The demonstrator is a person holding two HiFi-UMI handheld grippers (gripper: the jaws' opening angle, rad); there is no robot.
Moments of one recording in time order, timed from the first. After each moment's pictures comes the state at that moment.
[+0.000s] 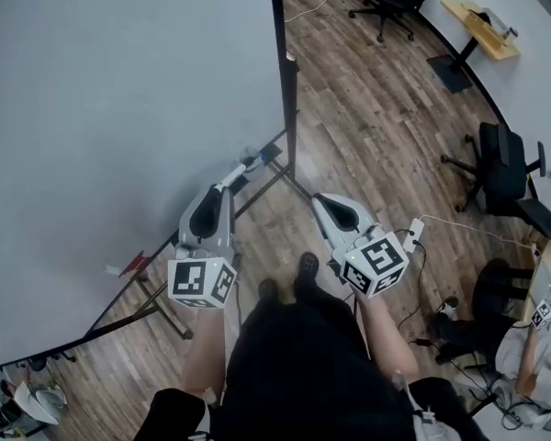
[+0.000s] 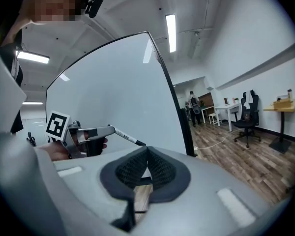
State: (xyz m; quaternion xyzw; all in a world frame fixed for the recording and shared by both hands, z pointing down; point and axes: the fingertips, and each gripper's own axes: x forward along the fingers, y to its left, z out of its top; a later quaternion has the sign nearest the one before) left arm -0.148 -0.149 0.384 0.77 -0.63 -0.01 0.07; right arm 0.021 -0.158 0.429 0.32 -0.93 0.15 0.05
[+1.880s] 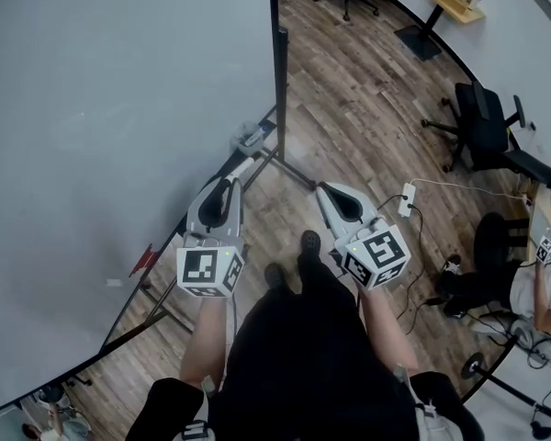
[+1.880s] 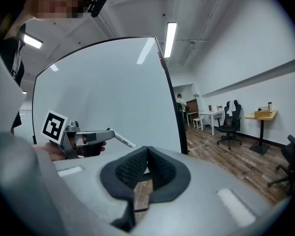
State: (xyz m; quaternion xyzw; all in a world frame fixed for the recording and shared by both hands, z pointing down) left arm -0.160 -0.104 0.393 0.83 -0.56 0.02 0.07; right arm 0.001 -0.087 0.414 0.42 -0.90 0.13 0.06
